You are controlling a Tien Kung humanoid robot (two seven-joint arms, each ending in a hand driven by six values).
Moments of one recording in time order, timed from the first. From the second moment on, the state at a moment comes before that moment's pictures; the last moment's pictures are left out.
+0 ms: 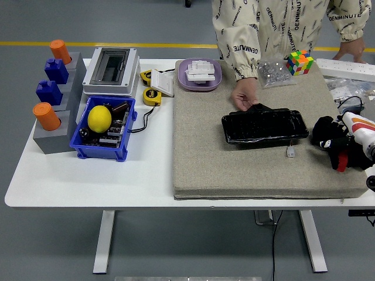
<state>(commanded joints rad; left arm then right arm) -0.04 0.20 -1.49 -0.23 1.10 0.01 0.14 0.67 -0.61 0.45 1.03 -1.43 -0.34 -0.26</state>
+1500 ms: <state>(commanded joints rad) -0.04 0.19 -1.50 -0.23 1.11 0.01 0.14 0.48 -0.62 0.95 1.22 -1.13 -0.37 -0.07</state>
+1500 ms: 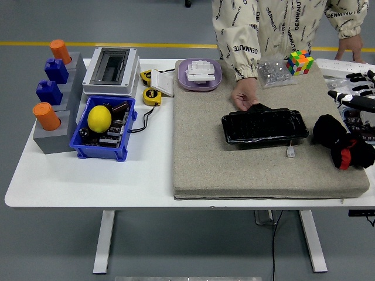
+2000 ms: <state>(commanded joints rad) -0.03 0.19 -1.48 -0.23 1.11 0.01 0.14 0.36 -0.53 1.26 1.27 -0.51 -0.18 0.10</state>
